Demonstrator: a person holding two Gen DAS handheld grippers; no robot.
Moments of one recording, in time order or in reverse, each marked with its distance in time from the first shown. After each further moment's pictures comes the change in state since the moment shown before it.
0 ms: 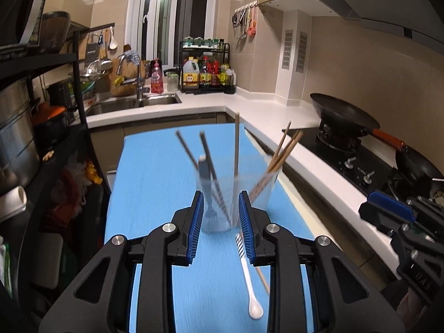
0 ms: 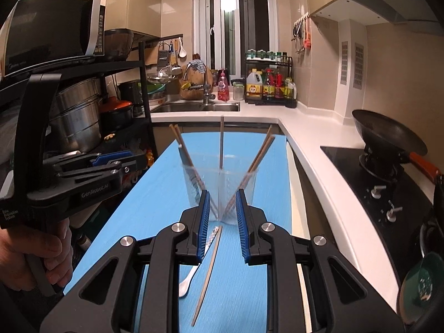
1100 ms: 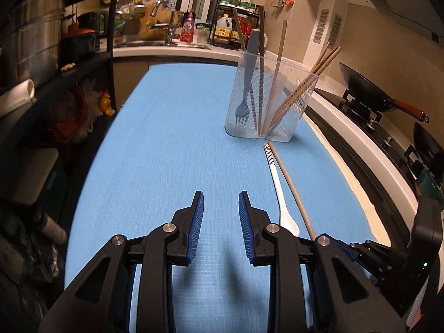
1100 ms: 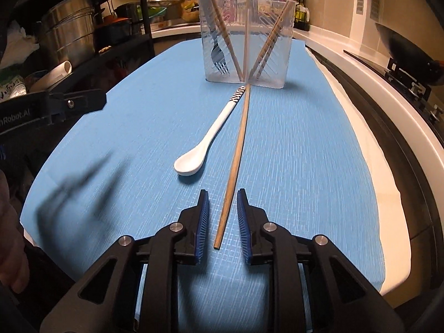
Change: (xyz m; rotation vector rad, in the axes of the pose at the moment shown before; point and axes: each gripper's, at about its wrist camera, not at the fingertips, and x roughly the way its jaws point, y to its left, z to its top) left arm 0.017 0.035 -0.142 -0.198 0.142 0.018; right arm 0.091 0.044 -0.171 -0.007 0.323 0.002
